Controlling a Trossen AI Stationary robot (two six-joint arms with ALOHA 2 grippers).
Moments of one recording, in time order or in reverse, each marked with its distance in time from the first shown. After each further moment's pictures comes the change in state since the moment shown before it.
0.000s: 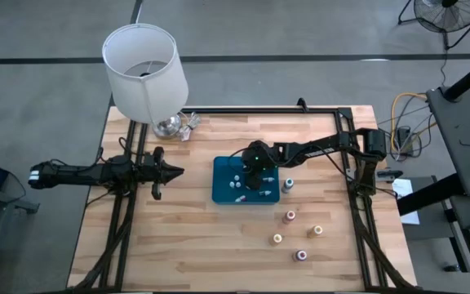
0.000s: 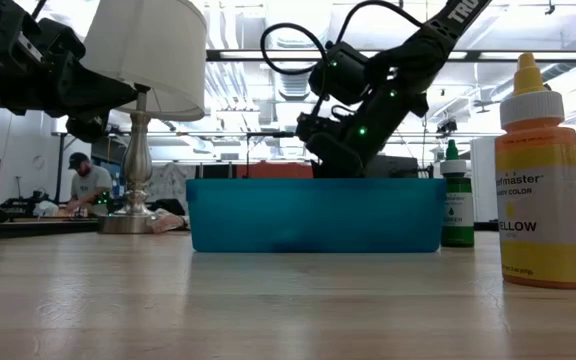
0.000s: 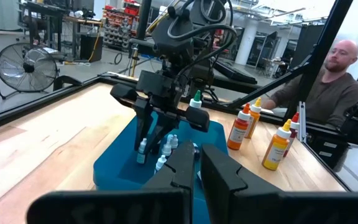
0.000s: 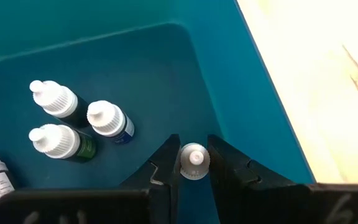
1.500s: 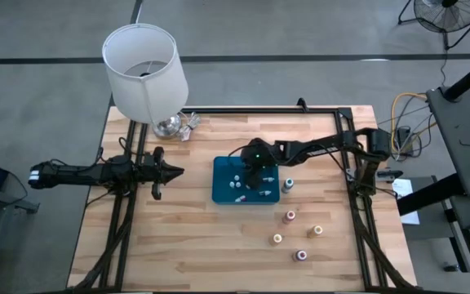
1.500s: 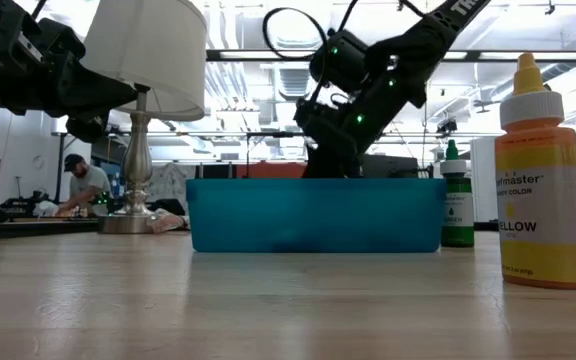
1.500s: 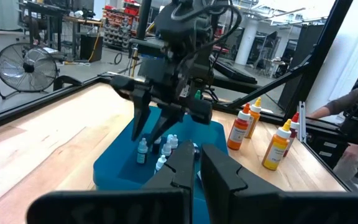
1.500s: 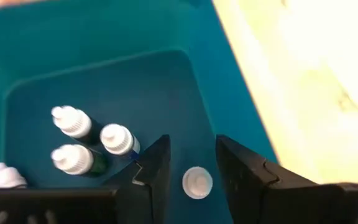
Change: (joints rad) left arm 0.000 0.000 0.000 0.000 0.000 0.000; right arm 0.000 -0.031 0.017 -0.002 0.000 -0.001
